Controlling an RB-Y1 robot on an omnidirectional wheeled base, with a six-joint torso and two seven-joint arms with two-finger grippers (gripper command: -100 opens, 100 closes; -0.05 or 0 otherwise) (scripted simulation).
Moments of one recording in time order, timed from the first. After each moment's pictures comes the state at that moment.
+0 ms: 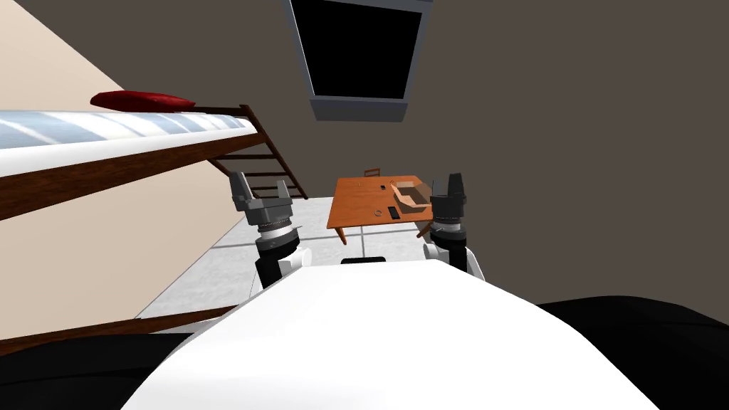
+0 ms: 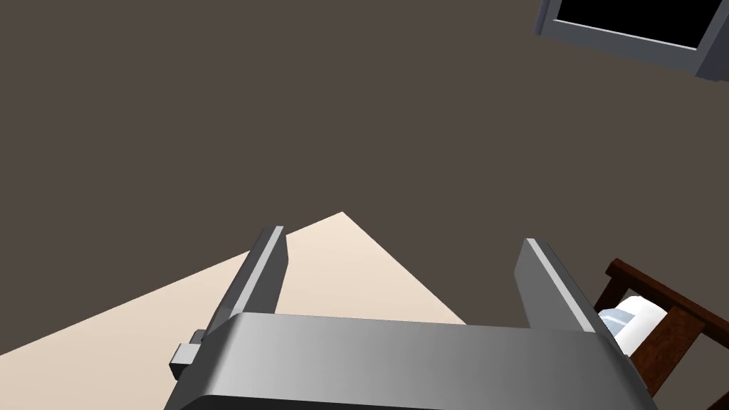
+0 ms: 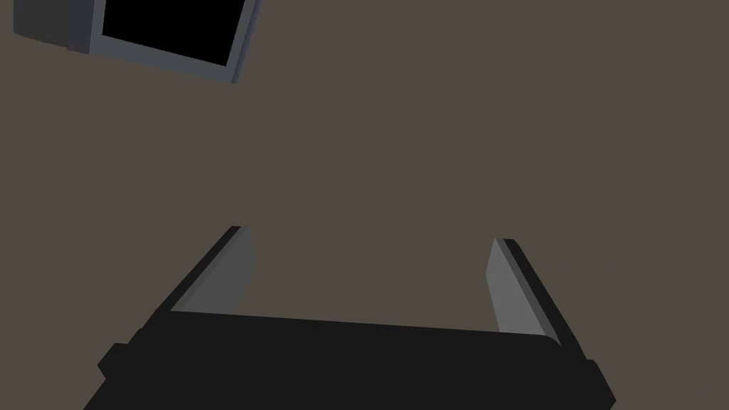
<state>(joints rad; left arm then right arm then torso) 0.51 -0.02 0.02 -2.37 0.00 -0.56 0.14 0.49 -0.13 -0.08 -2.32 0.14 -0.60 0.04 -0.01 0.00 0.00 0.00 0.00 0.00</state>
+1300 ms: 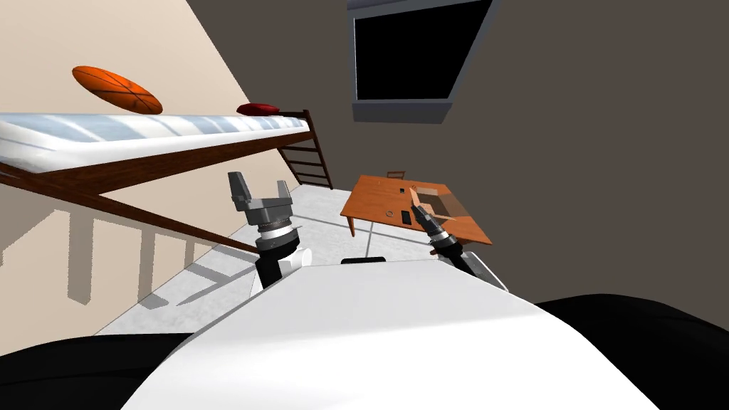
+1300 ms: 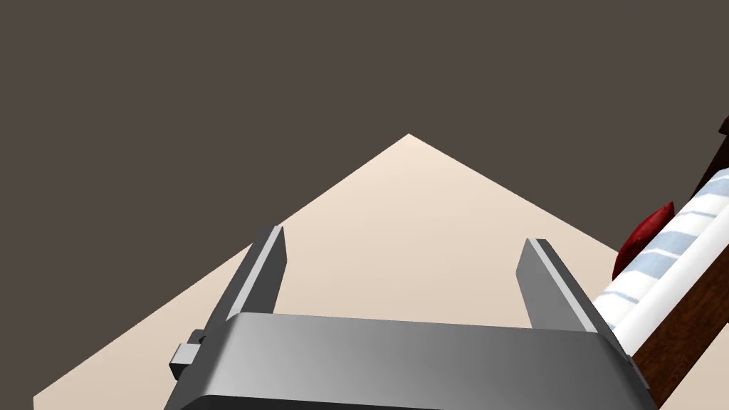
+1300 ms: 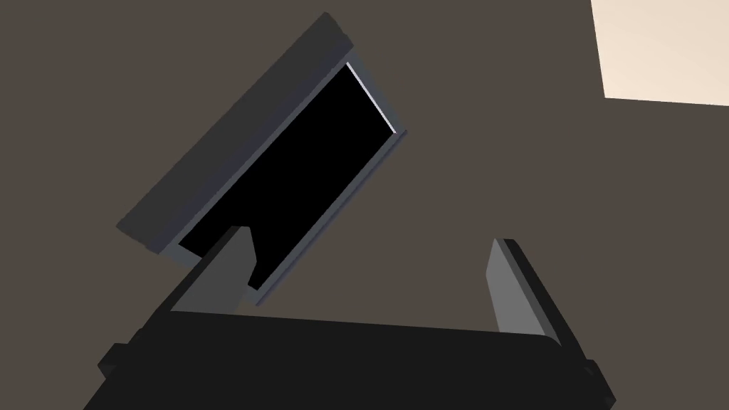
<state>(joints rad) 0.51 -0.02 0.02 -2.37 0.00 -0.56 0.14 0.59 -0.50 -0.07 -2.05 0.29 -0.54 0.16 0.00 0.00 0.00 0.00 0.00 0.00</state>
